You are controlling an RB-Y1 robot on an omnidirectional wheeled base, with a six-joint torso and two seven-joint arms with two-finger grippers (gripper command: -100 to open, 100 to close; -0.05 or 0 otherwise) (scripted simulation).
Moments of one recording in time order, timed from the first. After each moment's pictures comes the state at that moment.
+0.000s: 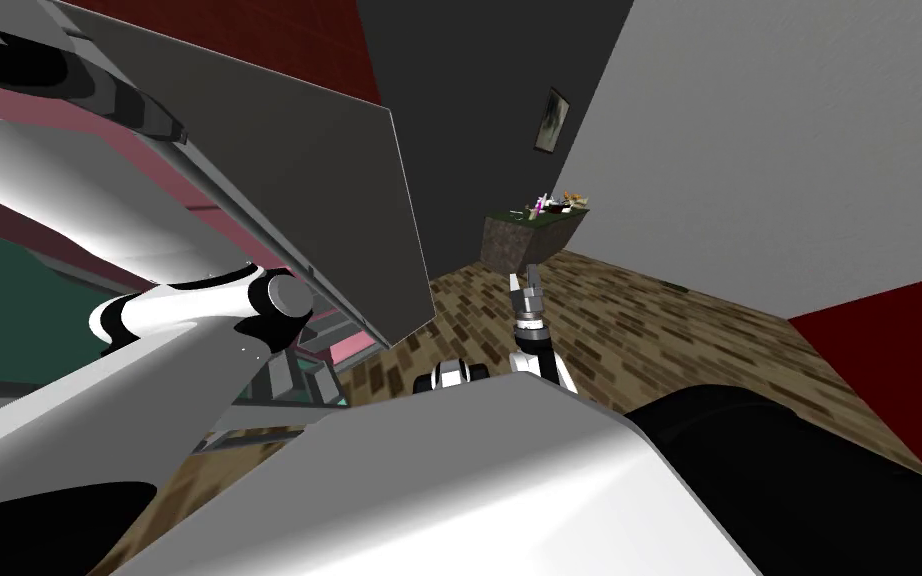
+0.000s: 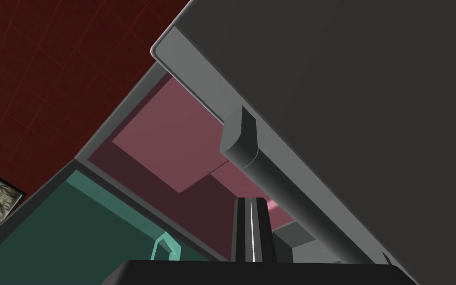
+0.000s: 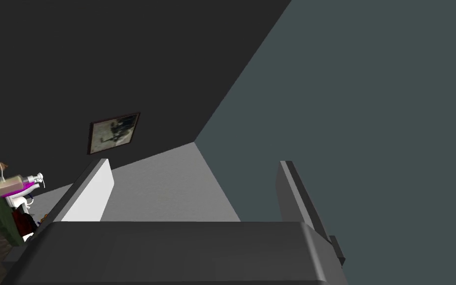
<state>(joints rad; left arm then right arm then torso) -1.28 0.60 0.33 -1.76 -0.35 1.70 0.93 0.55 -0.02 0.07 -2.28 0.10 -0.52 -0.07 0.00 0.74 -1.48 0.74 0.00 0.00</state>
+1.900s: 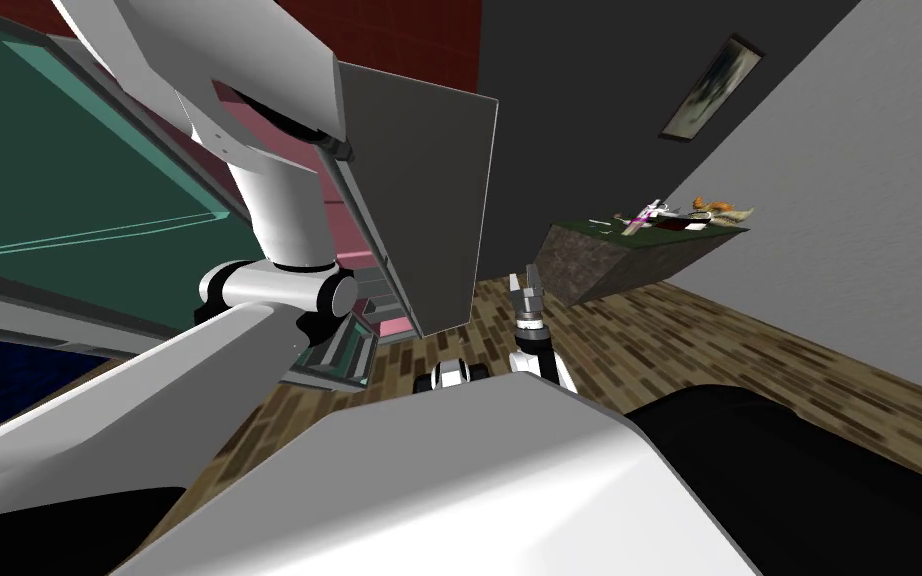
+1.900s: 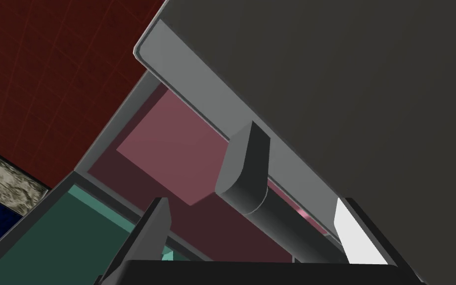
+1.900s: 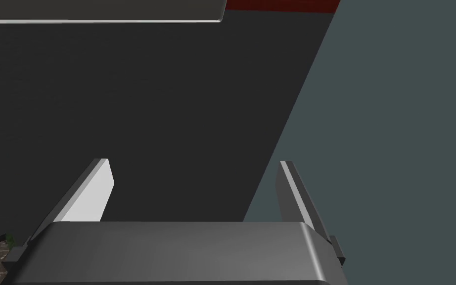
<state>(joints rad) -1.41 0.37 -0.03 -1.59 -0.33 1.62 1.22 0.55 -0.02 0.07 -2.28 0.10 -0.52 -0.07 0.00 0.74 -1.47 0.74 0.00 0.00</state>
